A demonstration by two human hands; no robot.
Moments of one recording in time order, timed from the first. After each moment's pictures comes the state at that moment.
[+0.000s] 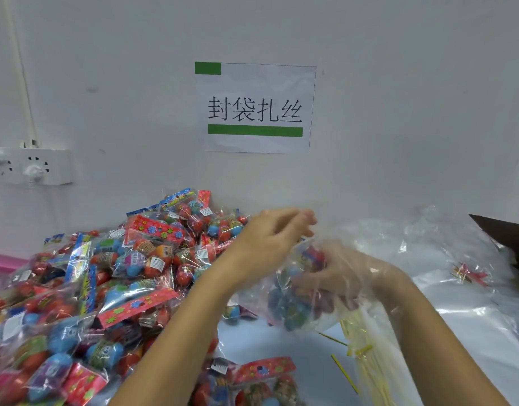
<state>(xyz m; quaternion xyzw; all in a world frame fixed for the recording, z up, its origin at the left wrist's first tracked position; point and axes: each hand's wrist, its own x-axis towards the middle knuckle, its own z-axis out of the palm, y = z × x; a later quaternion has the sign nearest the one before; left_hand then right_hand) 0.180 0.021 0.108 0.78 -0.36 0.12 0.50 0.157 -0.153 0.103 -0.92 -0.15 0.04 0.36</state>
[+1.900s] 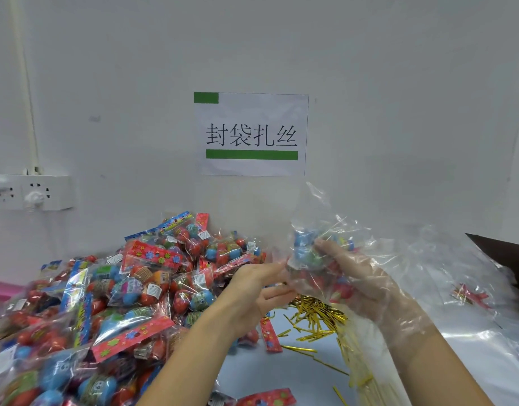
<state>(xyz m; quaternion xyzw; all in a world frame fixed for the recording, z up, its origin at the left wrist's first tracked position) 0.202 0.018 0.073 0.56 -0.13 -0.17 0.80 0.133 -0.132 0.124 -0.59 -0.02 -0.06 0.80</state>
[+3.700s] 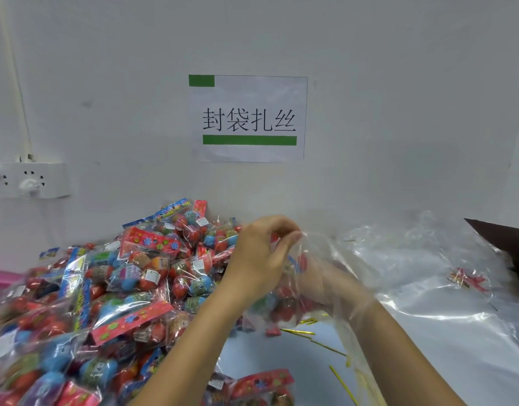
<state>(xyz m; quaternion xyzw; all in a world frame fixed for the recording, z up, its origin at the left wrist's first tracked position) 0.186 0.010 0.096 0.76 -0.34 0.33 0.45 0.159 -0.118 0.080 -0.89 -0.02 0.03 0.46</state>
